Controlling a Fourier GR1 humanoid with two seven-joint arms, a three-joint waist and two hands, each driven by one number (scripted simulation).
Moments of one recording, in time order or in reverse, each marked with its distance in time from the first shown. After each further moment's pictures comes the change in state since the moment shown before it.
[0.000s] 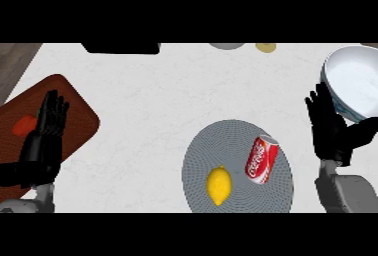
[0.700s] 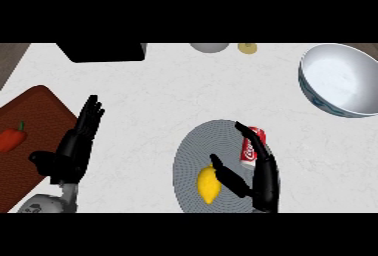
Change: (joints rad) left arm -0.037 -0.046 -0.124 0.013 -0.016 -0.043 0.140; right arm 0.193 0.147 0.531 -0.136 0.584 -0.485 0.000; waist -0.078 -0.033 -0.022
